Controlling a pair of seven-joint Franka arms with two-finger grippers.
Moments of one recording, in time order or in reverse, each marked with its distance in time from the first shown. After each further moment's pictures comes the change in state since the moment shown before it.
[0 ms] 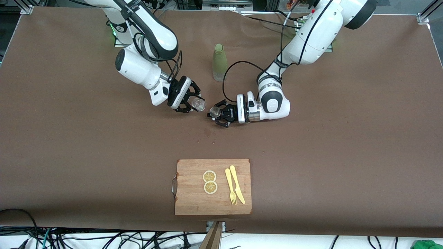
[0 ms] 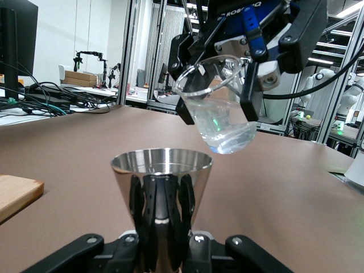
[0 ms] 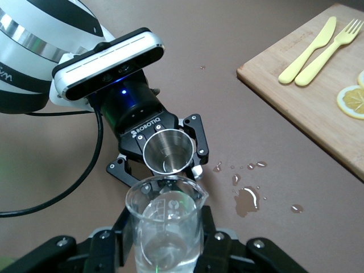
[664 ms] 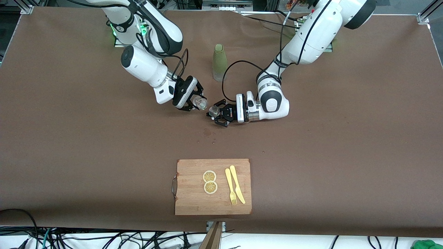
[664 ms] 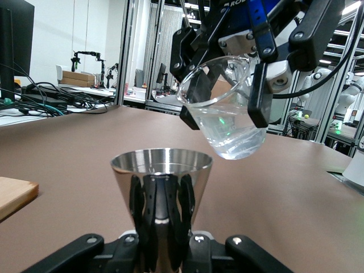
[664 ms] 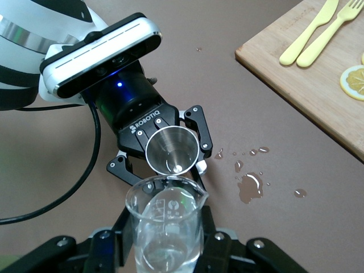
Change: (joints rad) left arm -0.008 0.001 0.000 0.002 -0.001 0.000 0.002; right arm 0.009 0.001 0.003 0.000 -0.323 -0.002 0.348
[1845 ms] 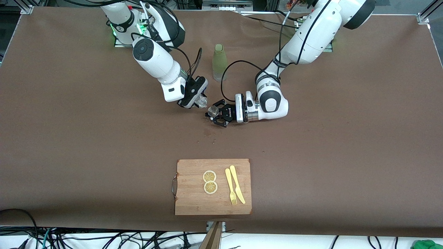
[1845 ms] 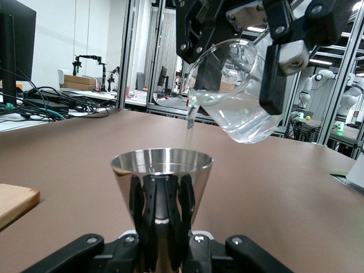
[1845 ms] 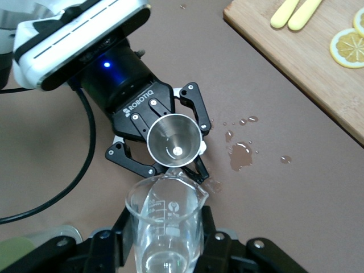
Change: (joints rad) left arm -0.004 0.001 0.000 0.011 -0.012 0.000 0.007; right arm 0.002 0.016 -0.001 0.131 -0.564 -0.248 0.574
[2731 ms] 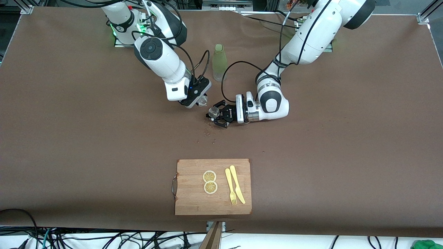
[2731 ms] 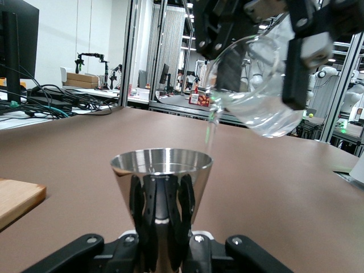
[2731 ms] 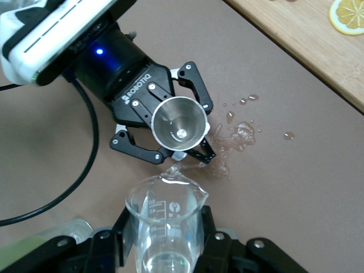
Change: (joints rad) left arm 0.000 0.000 0.007 0.001 0.000 0.010 0.000; right arm 0.001 0.015 0.029 0.050 -0.093 -0.113 0.178
